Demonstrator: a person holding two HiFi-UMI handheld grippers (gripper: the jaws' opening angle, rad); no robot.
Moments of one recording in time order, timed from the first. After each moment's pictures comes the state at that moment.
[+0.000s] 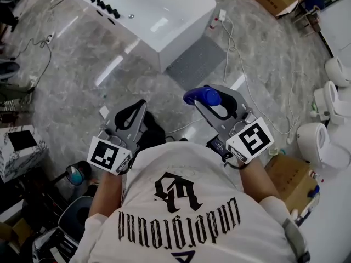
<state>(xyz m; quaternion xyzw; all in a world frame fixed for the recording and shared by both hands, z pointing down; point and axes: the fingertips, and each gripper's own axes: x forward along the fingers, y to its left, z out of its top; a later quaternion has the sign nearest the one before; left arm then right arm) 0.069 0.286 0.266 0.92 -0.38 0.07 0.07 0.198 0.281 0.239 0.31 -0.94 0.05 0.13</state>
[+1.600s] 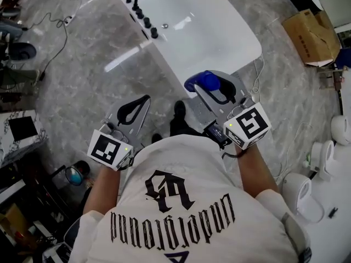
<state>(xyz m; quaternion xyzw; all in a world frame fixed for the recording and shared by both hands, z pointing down) -0.132 -0.073 0.284 0.88 -0.47 0.07 0.11 -0.026 -0.137 0.269 0.21 -0.96 0.05 0.15</state>
